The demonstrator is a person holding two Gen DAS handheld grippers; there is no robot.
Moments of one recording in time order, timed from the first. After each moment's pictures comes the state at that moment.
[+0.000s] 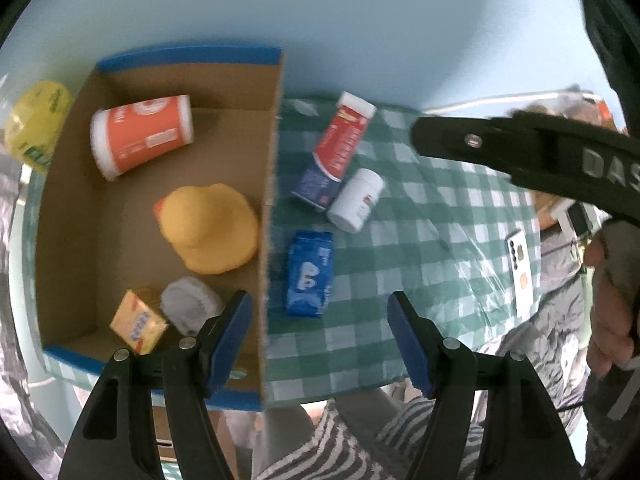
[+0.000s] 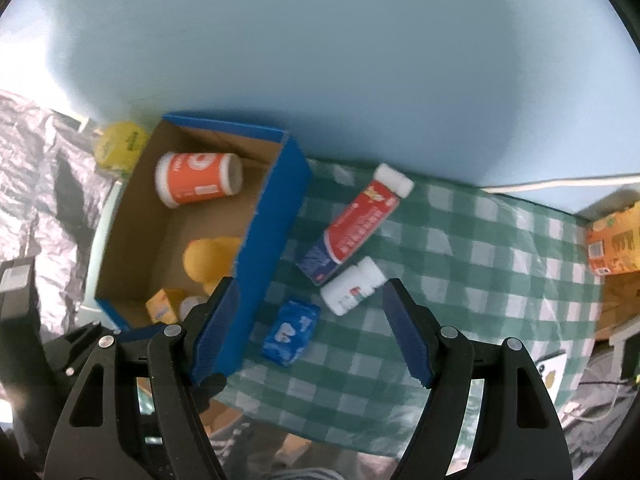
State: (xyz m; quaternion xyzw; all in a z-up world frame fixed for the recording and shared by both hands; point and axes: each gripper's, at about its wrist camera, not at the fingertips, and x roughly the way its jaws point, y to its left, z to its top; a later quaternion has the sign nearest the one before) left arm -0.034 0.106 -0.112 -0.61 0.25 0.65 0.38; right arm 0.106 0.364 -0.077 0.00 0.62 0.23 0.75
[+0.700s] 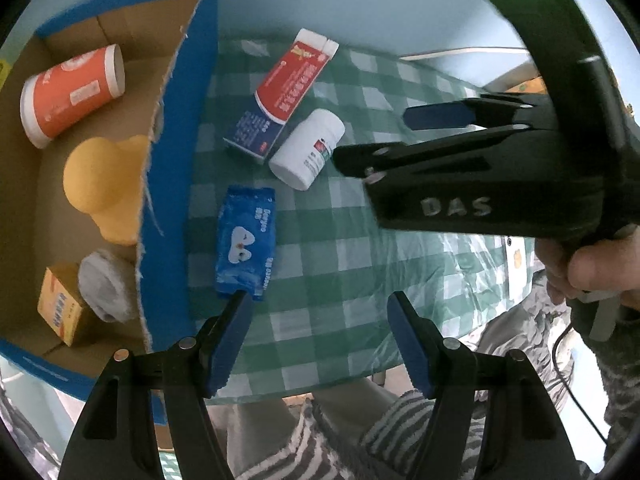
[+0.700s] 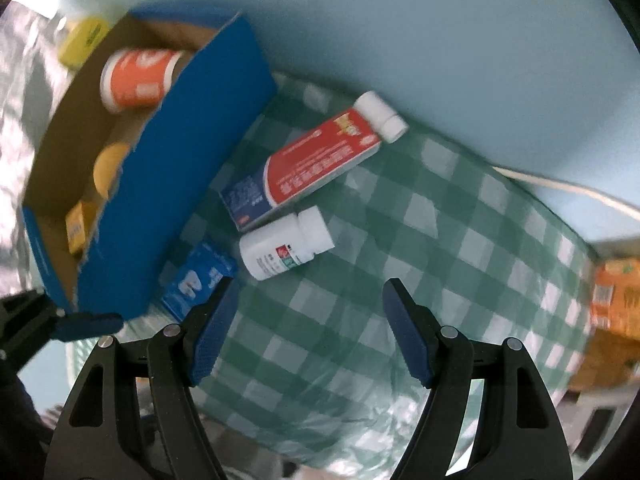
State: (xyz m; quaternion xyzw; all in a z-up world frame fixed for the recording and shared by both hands) left arm 0.004 0.125 -0.170 -0.66 0.24 0.62 0.37; right arm 0.112 0.355 -0.170 -0.12 0.65 0.27 0.70
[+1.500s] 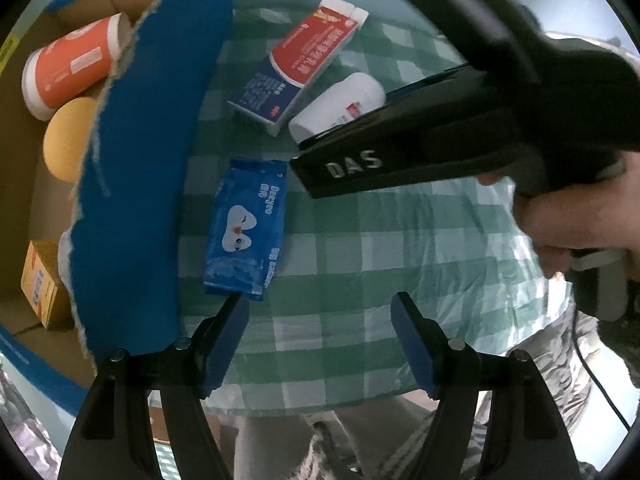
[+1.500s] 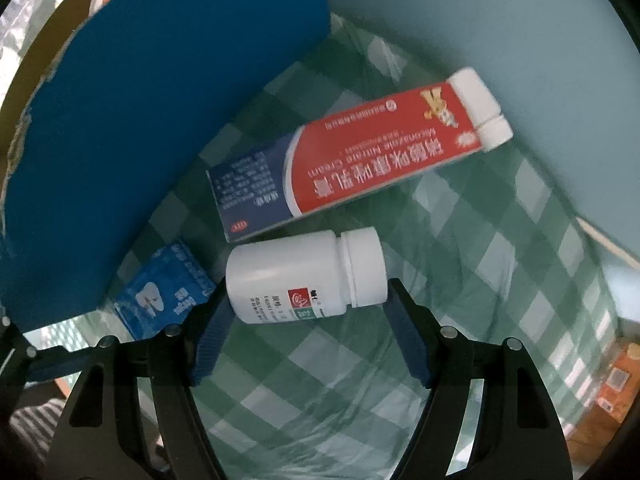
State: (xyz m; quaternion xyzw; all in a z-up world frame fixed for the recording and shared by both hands) left arm 0.020 0.128 -0.209 -0.65 0.25 0.65 0.30; right arm 0.119 0.387 -0.242 -0.16 0.67 0.31 0.66
